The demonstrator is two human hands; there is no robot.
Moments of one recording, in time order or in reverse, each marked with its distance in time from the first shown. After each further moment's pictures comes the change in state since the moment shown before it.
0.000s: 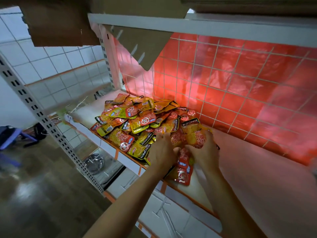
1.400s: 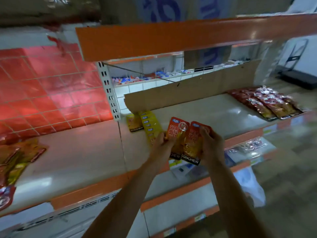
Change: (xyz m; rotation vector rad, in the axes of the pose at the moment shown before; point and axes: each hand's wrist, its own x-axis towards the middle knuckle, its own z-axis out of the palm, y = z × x) left_hand -0.309 0.345 0.137 -0.996 -0.989 0.265; right_hand -0.239 0.210 -0.413 0.708 0.925 0.372
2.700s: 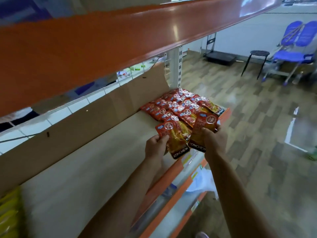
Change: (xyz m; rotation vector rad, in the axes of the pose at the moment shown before) left_hand 0.204 -0.009 0.353 0.144 -0.150 -0.137; right_hand 0.280 -0.062 -0.253 0.132 0.538 -0.002
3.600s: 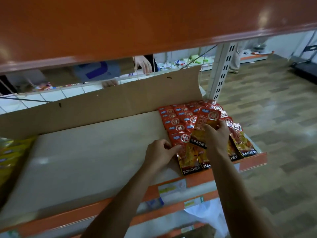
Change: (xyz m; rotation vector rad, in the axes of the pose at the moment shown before) left_hand 0.042 0.012 0.059 0.513 0.290 -0.024; right_hand 0.142 -0.013 0.062 -0.227 -0.533 -0.077
